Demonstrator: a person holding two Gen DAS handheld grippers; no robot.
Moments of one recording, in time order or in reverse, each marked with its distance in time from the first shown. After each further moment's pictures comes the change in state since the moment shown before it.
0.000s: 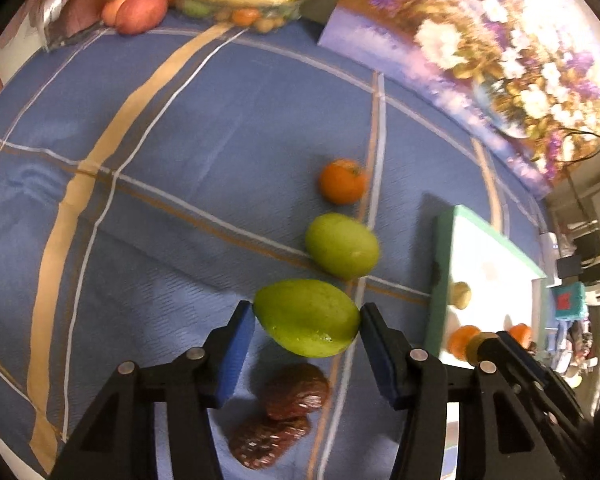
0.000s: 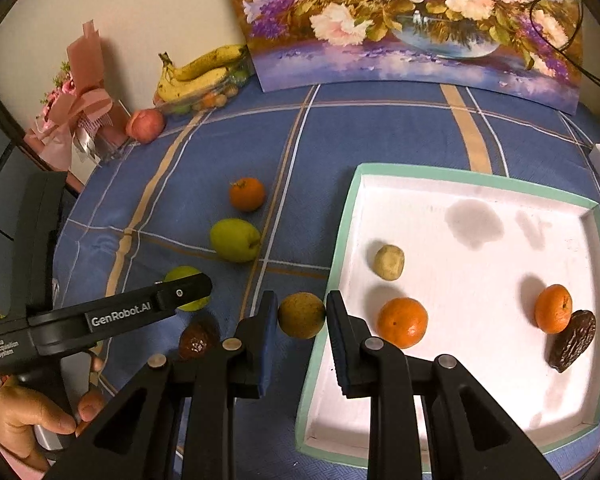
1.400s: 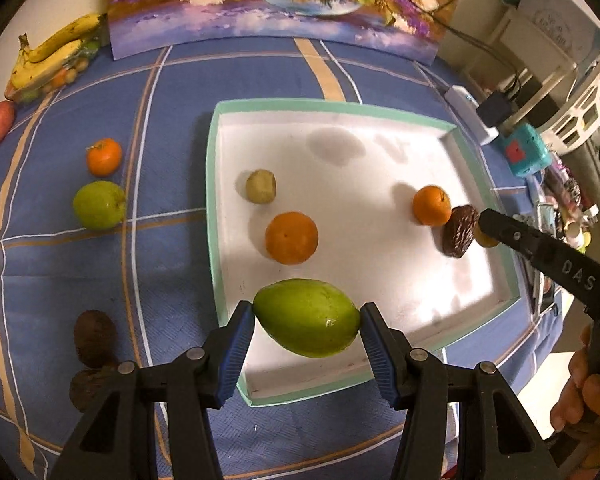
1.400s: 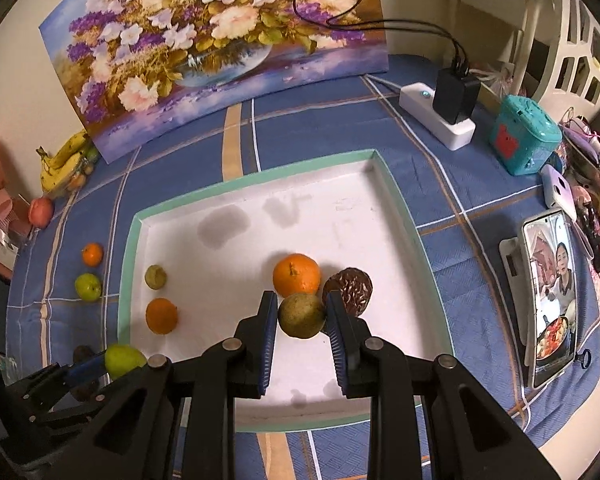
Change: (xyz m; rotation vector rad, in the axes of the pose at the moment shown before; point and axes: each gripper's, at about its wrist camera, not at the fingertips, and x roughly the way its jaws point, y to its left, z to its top) left arm 0.016 -0.151 -0.081 0.446 0.111 -0.029; right arm -0.083 -0.155 -0.033 0.303 -0.062 -0.284
